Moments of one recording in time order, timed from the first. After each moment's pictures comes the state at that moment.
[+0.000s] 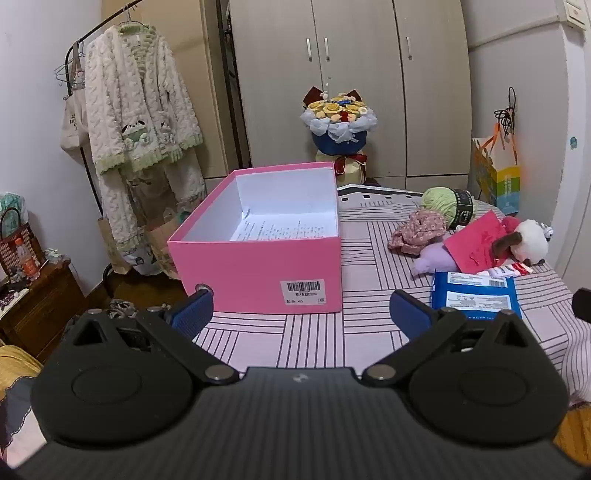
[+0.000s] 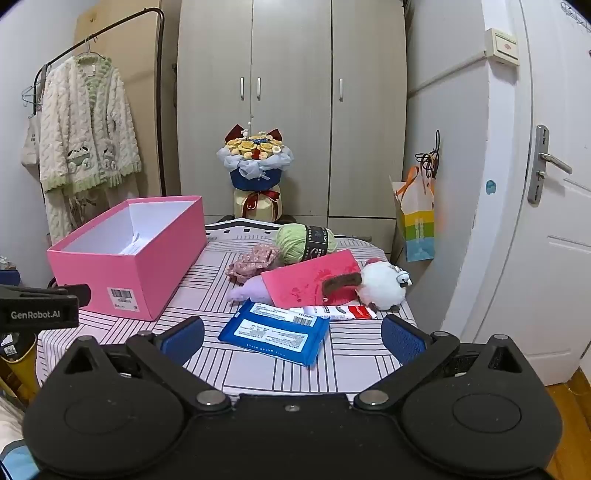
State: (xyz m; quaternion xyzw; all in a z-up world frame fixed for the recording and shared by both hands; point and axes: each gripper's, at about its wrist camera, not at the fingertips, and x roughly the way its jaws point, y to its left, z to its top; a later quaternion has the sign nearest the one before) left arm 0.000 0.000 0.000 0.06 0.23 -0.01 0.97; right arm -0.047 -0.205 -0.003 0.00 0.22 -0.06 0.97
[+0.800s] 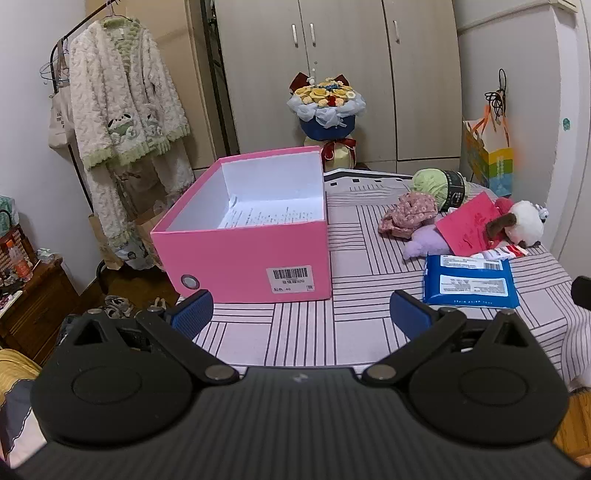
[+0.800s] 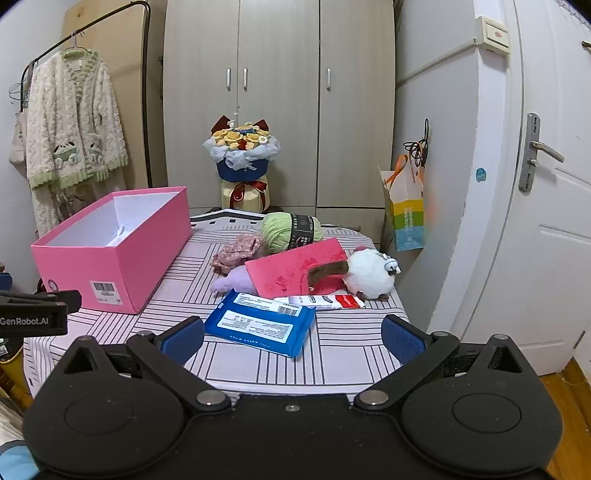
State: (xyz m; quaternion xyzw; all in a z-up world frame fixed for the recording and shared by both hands) left arm 0.006 -0.004 -0.005 0.07 0.26 -0.03 0.96; right arm -0.040 -0.216 -0.011 0.01 0.24 -0.07 0.97
